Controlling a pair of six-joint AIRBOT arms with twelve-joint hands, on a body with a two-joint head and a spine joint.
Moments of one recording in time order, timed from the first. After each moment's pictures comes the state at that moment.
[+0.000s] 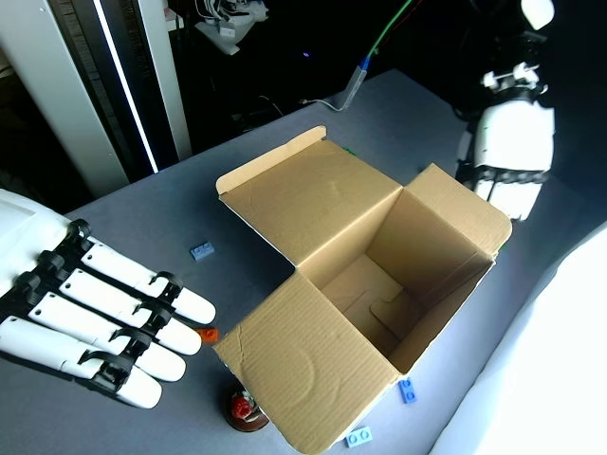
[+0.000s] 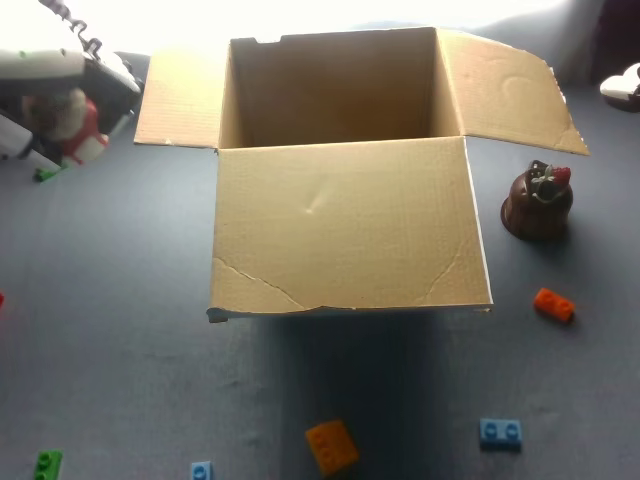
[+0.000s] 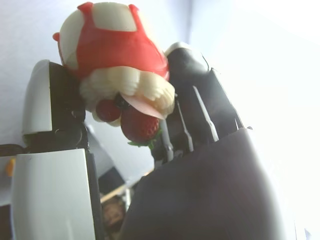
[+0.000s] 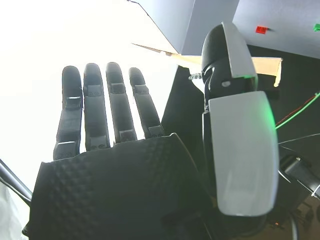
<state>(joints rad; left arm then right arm) 0.21 -1.09 1.82 1.57 -0.72 -0.32 -0.40 -0.52 0.80 -0.01 0.53 -1.10</state>
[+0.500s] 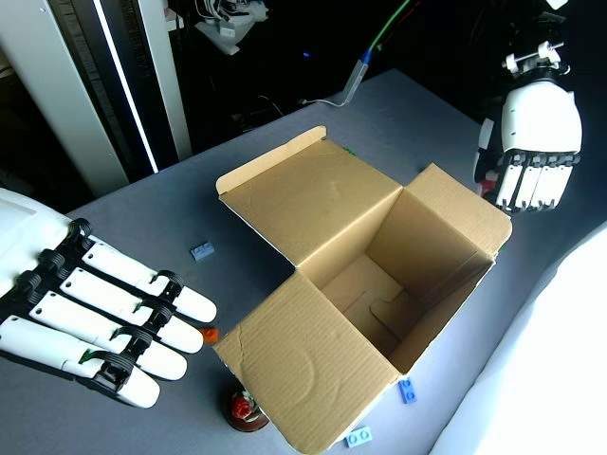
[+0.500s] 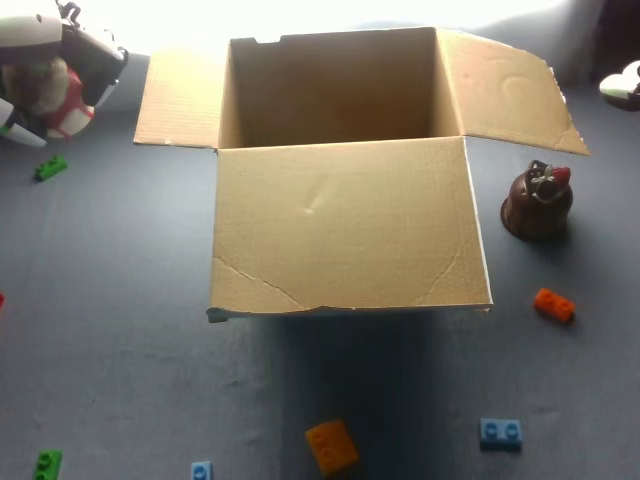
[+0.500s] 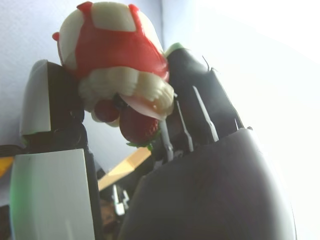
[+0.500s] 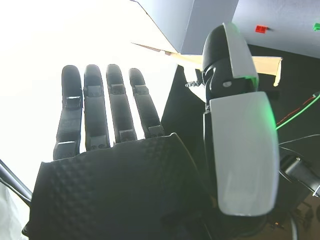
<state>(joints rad) 0.15 -1.07 1.82 1.59 -0.74 -0.33 -0.40 -0.52 0.79 -0.01 0.53 -1.10</state>
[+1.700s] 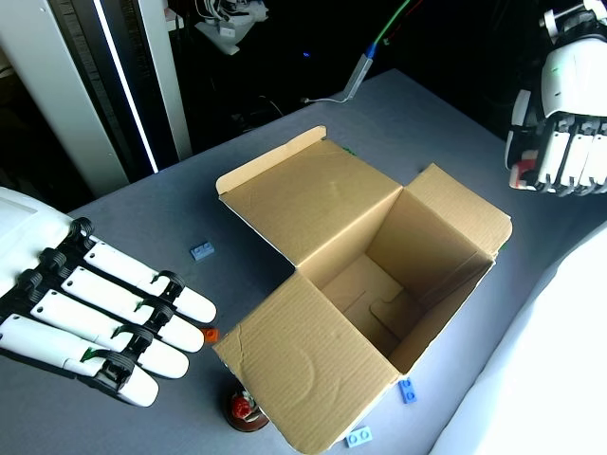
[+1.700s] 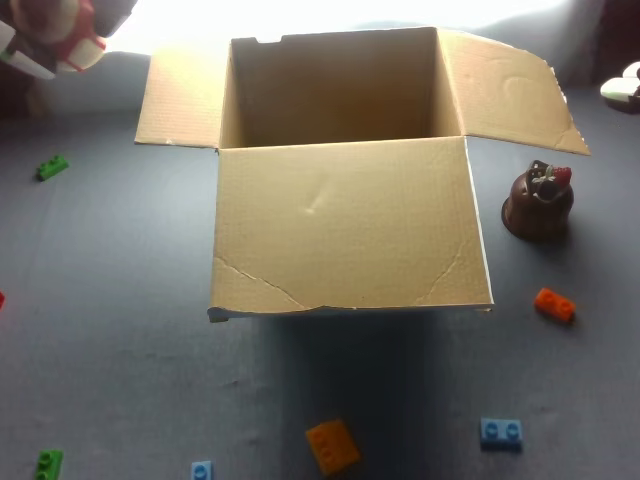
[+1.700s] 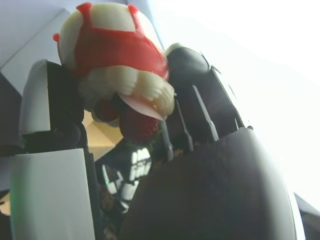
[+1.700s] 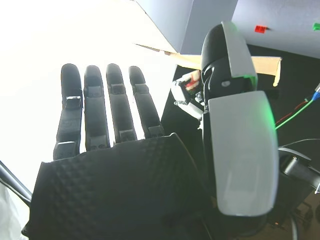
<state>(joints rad) -0.15 -1.12 1.87 1.94 -0.90 -0.51 -0.40 -0.52 0.79 -0.01 0.53 -1.10</state>
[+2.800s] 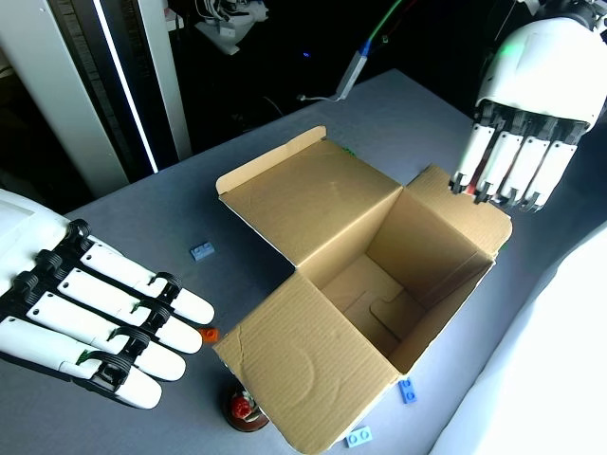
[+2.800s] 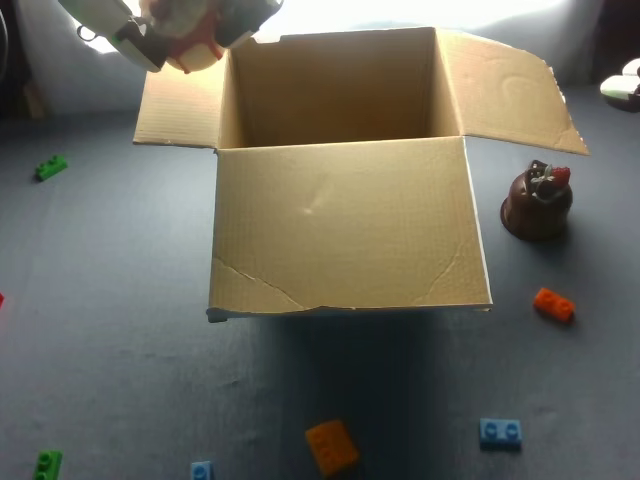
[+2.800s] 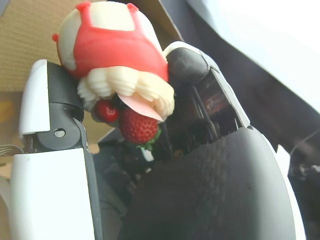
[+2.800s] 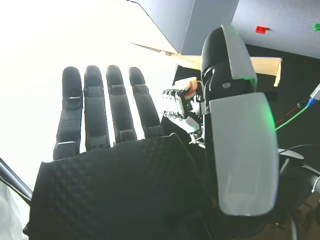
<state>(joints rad) -0.28 -1.25 1.78 2.17 -1.05 -0.61 -0.40 -0.52 0.79 -0.01 0.53 -1.10</state>
